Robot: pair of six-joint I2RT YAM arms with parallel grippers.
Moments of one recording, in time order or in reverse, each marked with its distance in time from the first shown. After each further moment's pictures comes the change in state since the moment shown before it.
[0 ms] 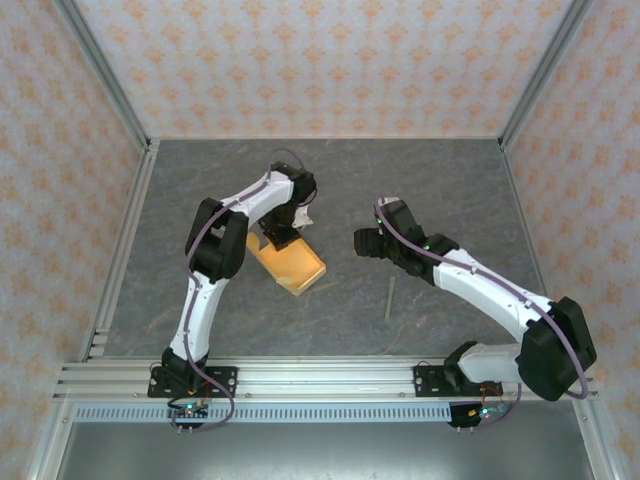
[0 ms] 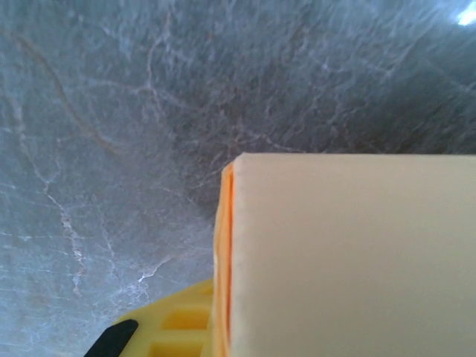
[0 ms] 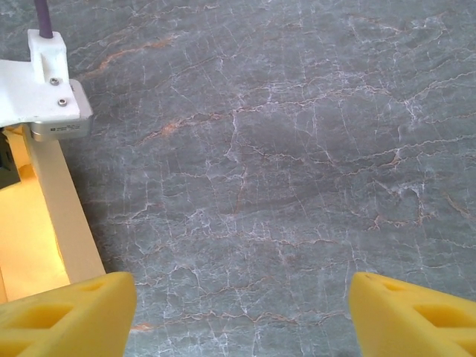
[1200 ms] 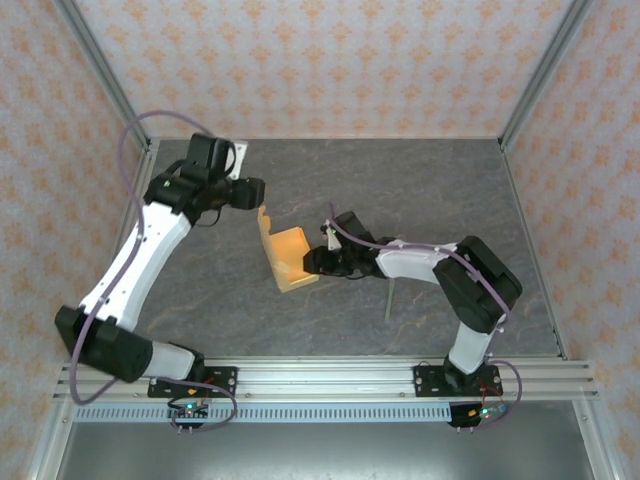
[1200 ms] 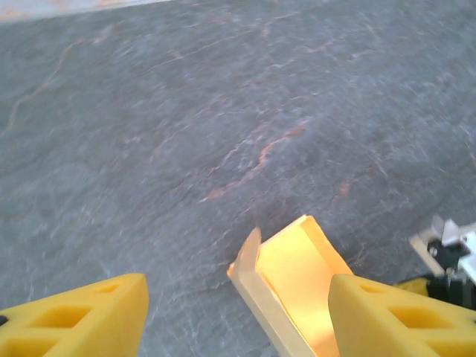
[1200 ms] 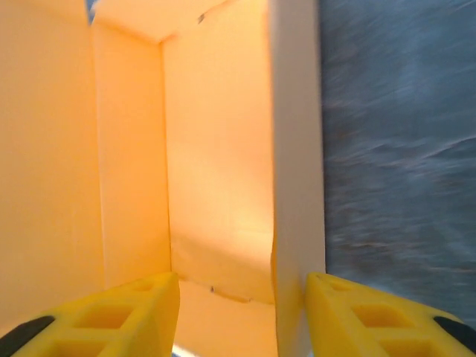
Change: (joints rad) left arm 0.170 -0.985 -0.515 0.529 0.127 -0.508; right arm 0.136 0.495 0.047 0.431 -0.562 0.292
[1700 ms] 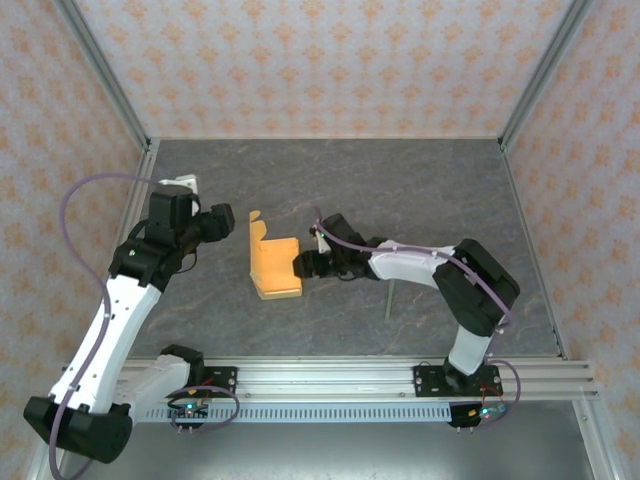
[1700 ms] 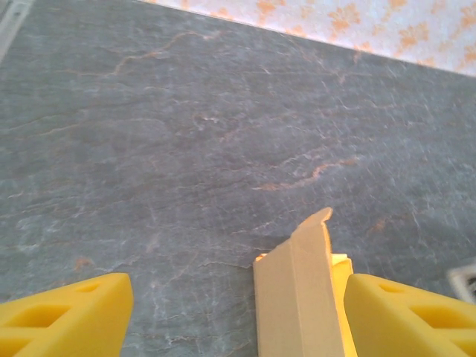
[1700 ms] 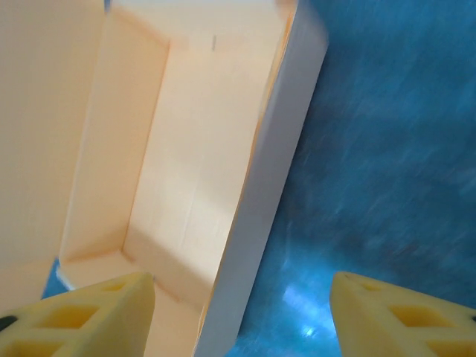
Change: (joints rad) left arm 0.086 -0.403 -0.362 0.113 -0.119 -0.221; right arm 0.029 -0.016 0.092 -0.115 0.122 -0.131
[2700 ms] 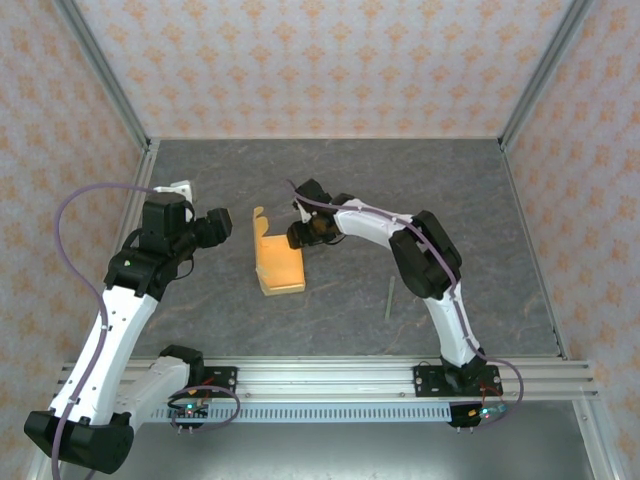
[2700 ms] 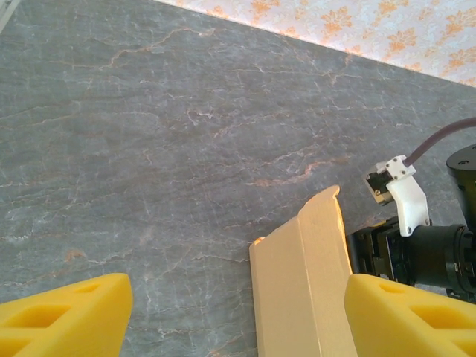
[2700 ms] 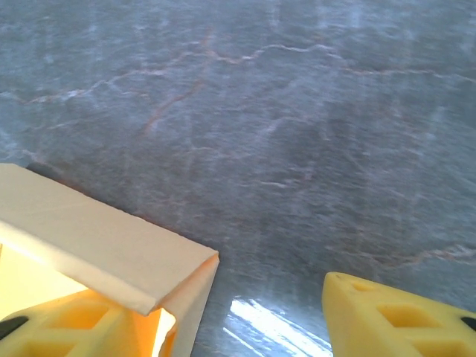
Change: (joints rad) left arm 0.022 -0.044 -0.041 0.011 0.055 -0.006; right arm -0.066 0.428 0.616 -0.456 0.138 -0.208
